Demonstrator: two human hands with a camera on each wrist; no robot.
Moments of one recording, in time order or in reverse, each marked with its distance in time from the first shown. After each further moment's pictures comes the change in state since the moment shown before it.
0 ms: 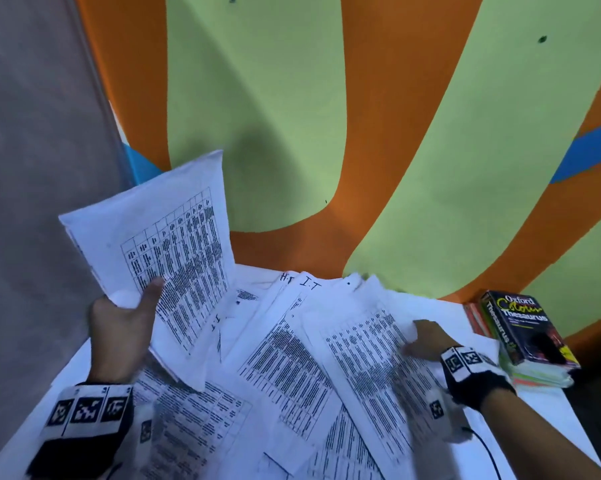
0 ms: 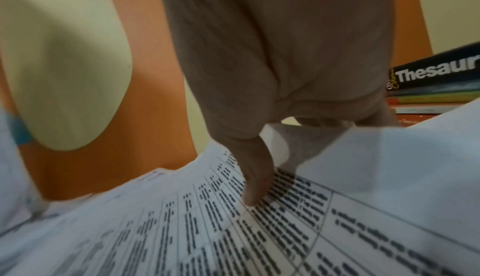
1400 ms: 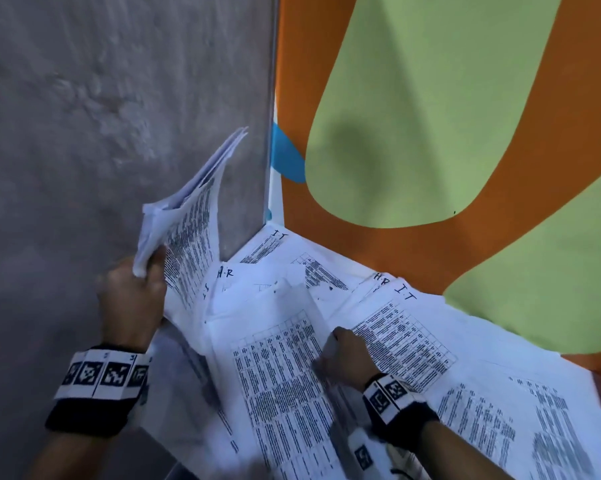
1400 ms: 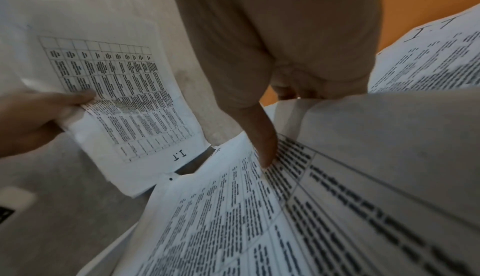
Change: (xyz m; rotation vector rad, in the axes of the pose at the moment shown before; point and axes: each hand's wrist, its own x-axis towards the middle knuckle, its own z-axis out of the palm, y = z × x) left_hand 0.013 -0.039 -0.122 0.278 0.343 0.065; right_hand -0.105 -0.245 0.099 0.188 -0.161 -0.601
